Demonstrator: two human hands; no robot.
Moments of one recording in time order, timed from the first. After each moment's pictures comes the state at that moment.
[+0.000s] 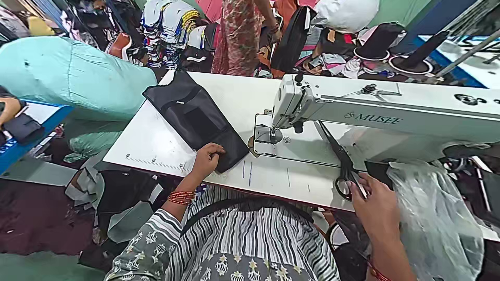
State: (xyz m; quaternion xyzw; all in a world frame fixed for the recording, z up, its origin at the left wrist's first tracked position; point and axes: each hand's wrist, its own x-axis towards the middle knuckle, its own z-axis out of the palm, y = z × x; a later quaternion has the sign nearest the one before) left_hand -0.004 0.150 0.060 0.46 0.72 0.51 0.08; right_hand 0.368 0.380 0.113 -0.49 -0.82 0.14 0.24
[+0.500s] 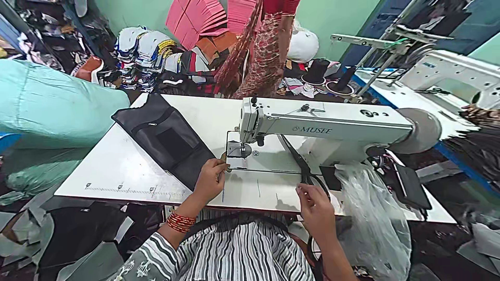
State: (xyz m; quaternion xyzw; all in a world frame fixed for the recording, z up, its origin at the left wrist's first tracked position) left_hand 0.066 0.212 0.078 0.55 0.69 0.48 -0.02; right_hand 0.353 0.350 0.101 -0.37 -0.84 0.11 0.38
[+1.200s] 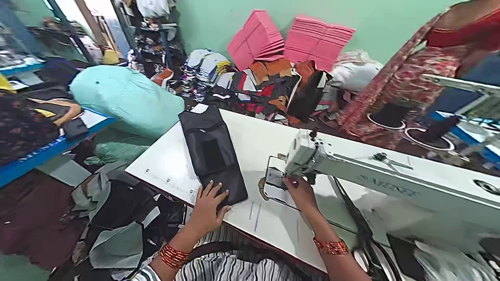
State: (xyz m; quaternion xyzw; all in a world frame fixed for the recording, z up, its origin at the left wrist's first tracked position) left_hand 0.036 0.107 0.056 0.45 0.85 0.28 0.00; right_hand 0.160 0.410 0.102 -0.39 -0.84 0.35 0.14
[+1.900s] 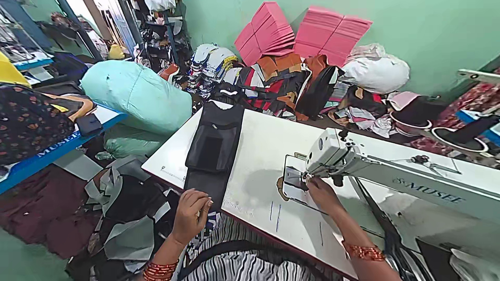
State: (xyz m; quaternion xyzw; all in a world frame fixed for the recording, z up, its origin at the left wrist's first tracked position) left_hand 0.002 0.022 0.039 0.42 0.76 0.39 -0.30; right_hand 0.162 0.415 0.106 -0.36 -0.86 0.34 0.07
